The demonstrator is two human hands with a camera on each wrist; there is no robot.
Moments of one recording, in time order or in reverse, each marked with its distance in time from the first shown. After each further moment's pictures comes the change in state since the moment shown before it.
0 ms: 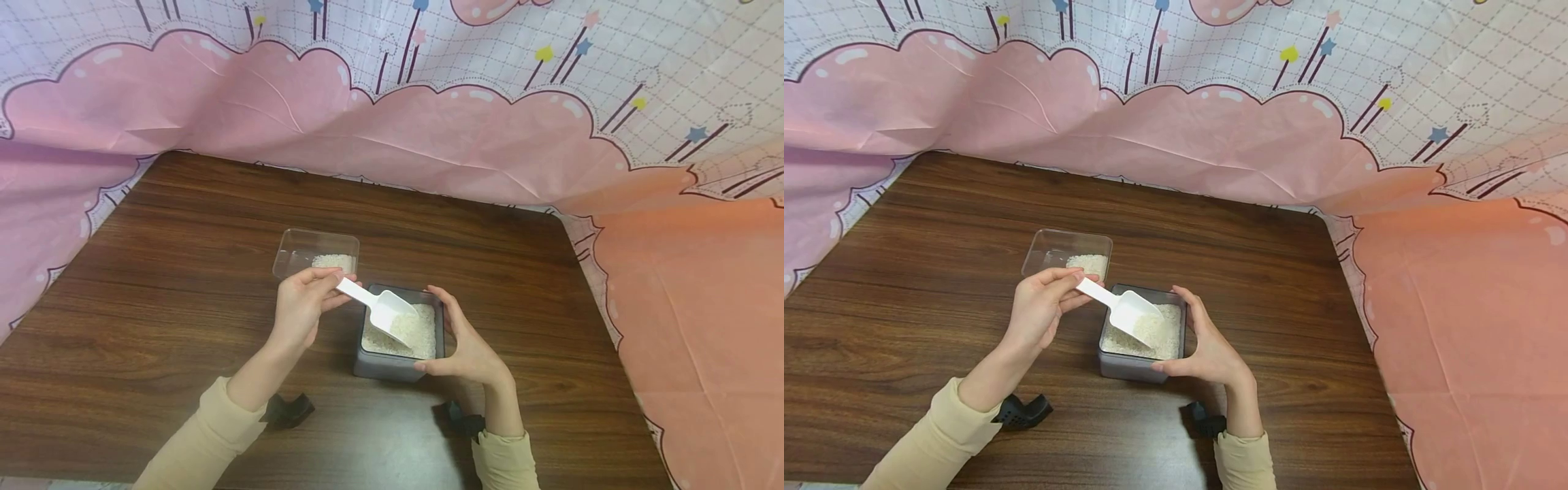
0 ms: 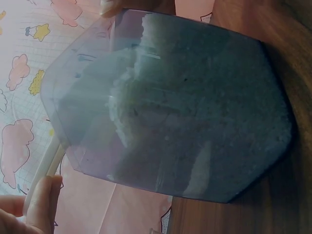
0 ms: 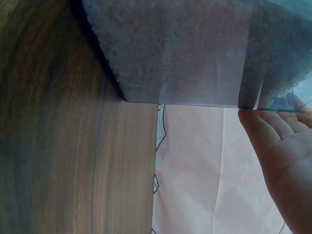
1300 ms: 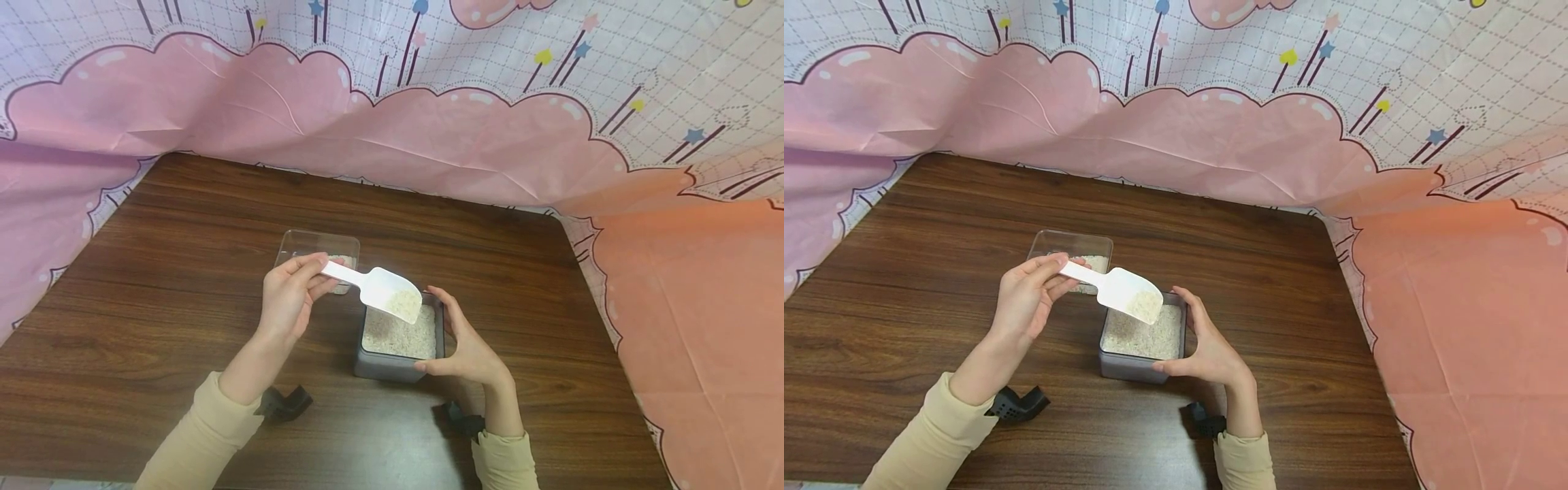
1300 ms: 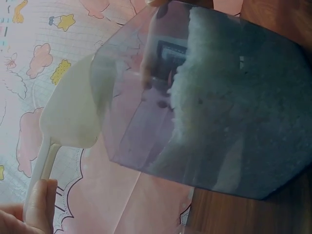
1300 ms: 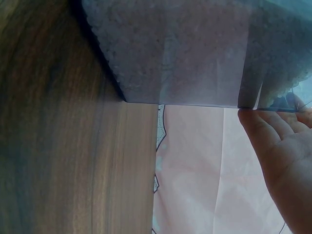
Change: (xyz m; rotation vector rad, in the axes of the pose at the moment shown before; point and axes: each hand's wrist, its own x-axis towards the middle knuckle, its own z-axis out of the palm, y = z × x) left_hand 0.004 0.023 -0.006 -0.227 0.034 -0.025; right_hand 0.000 -0.001 0.000 0.010 0.001 0.010
